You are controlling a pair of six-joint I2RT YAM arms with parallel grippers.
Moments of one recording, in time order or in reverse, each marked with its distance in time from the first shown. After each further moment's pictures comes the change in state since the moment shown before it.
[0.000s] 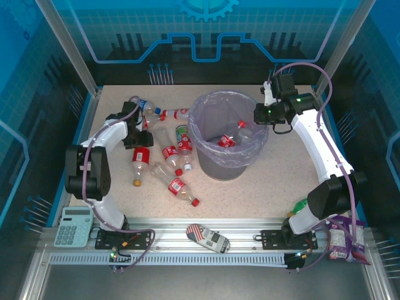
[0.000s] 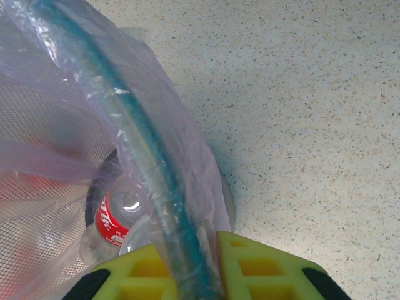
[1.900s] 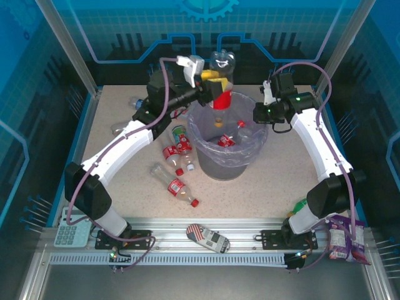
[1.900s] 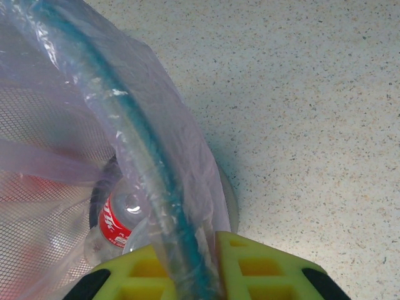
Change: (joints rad) left arm -0.515 -0.126 0.267 0.964 0.441 -0.117; right arm 0.000 0.013 0.013 0.000 -0.011 0.008
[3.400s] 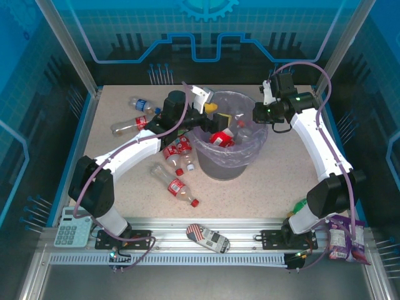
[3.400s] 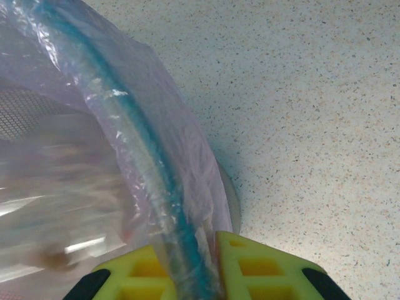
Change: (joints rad) left arm -0.018 0.030 -0.218 -0.077 0.037 0.052; right arm 0.000 0.000 0.000 0.004 -0.008 0.000
